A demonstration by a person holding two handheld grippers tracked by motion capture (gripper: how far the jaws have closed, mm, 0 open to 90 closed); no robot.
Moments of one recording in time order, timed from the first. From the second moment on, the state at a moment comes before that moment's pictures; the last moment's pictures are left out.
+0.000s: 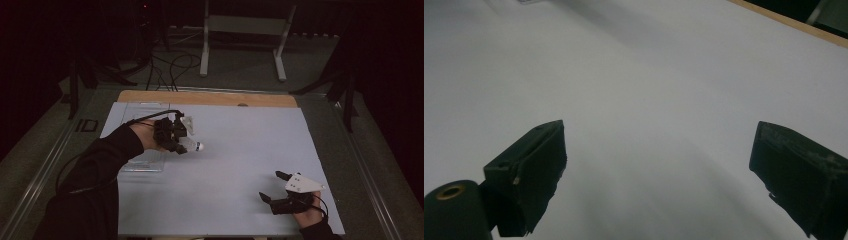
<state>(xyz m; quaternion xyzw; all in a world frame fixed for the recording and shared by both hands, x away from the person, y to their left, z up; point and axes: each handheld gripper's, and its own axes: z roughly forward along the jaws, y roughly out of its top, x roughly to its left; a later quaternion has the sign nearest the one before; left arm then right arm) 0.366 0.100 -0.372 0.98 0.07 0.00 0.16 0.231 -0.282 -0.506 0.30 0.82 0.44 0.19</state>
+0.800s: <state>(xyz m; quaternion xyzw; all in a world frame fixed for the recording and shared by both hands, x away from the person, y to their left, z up) 0.366 0.149 -0.367 0.98 0.11 0.00 0.16 0.232 -0.281 -0.507 0.30 0.82 0.44 0.19</state>
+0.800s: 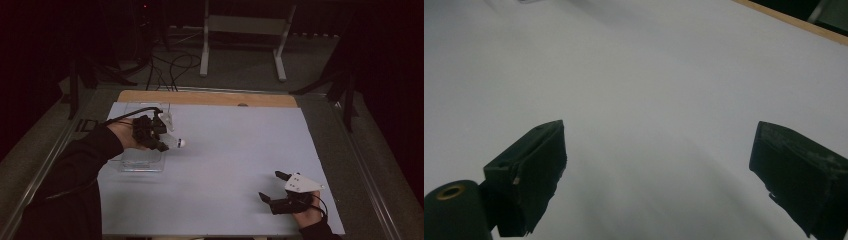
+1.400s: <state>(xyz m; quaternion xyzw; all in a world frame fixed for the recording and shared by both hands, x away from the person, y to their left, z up) 0.367 0.178 -0.364 0.98 0.15 0.01 0.15 0.231 -0.281 -0.505 0.30 0.82 0.45 0.19</state>
